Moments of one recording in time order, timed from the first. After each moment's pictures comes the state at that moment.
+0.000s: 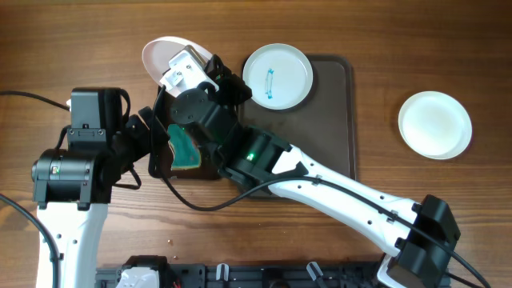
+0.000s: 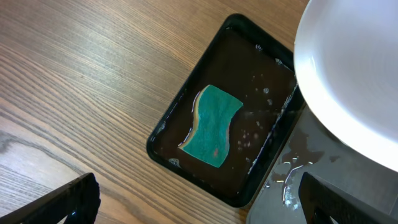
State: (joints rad) left arm -0.05 1.11 1.27 -1.19 -0.12 -0.58; right arm 1.03 1.77 1.56 -0.16 0.90 -0.34
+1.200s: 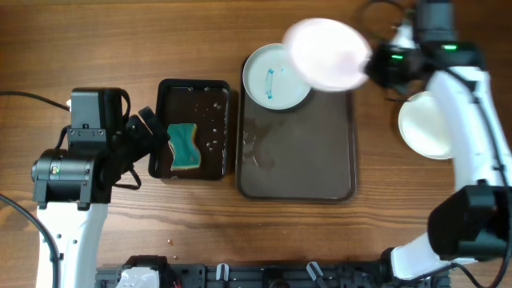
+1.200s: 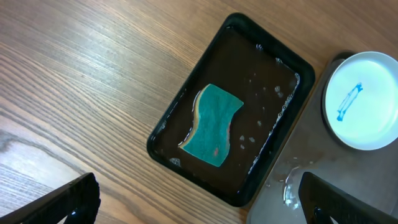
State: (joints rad) left arm -0.05 1.11 1.27 -1.20 -0.12 -0.58; right arm -0.09 1.73 1.57 -0.97 -0.29 0.58
